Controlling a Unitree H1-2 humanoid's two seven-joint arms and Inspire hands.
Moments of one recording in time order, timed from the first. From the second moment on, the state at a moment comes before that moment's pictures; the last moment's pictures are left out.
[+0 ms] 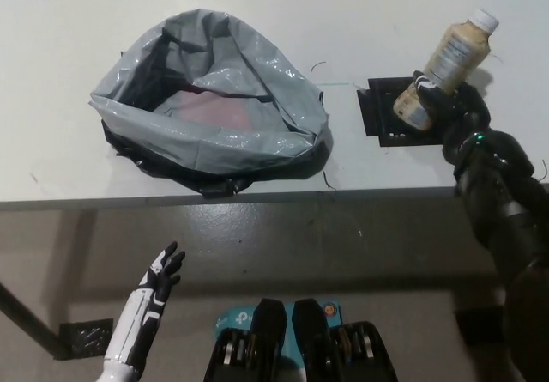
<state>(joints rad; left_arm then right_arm) 0.04 0.13 -0.05 -0.01 0.09 -0.15 -0.08 -1.04 -0.12 -0.38 1.27 0.16 -0.03 -0.04</state>
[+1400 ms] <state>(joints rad) 0.02 0.14 -0.06 -0.01 0.09 -0.13 -0.08 -1.09 -0.05 0.57 0.90 -0.42 -0.10 -0.13</state>
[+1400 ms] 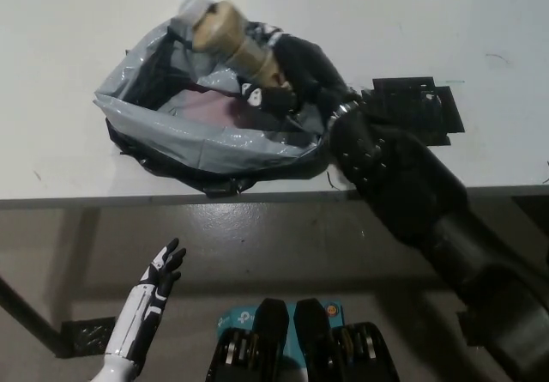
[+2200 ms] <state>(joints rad) 0.00 0.16 -0.10 -0.04 0.09 -0.10 -0.10 -1.31 0.06 0.67 1.07 -0.60 -0.07 0.00</state>
